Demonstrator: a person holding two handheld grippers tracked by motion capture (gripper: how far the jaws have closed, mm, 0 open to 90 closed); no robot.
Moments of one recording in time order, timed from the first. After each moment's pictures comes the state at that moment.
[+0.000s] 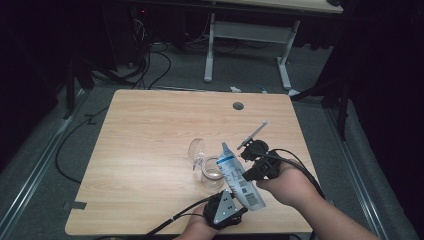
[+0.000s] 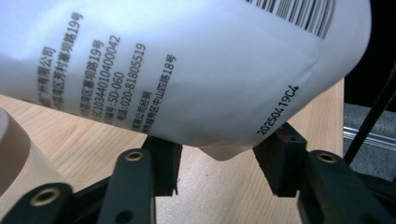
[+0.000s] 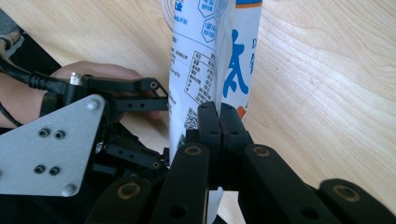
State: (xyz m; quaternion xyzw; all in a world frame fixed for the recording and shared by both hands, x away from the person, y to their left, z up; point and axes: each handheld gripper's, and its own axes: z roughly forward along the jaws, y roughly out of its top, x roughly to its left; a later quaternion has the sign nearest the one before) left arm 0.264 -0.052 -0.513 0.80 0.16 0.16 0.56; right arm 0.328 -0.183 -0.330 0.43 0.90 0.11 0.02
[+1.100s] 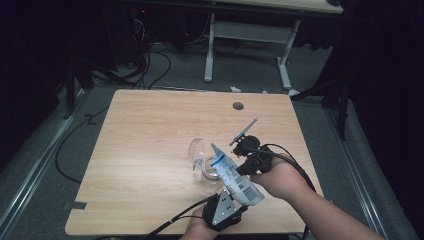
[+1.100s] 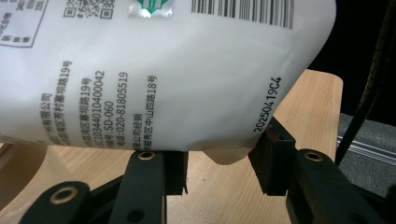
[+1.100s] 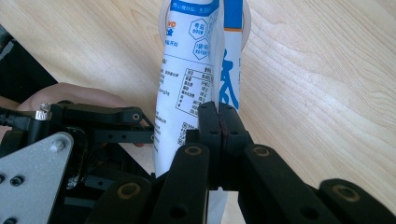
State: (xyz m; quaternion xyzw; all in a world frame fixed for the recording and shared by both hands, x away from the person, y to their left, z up) left arm 0.257 -0.049 -0.502 0.79 0.18 0.16 0.56; right arm 0.342 -0.169 -0.333 0.41 0.90 0.11 0.04
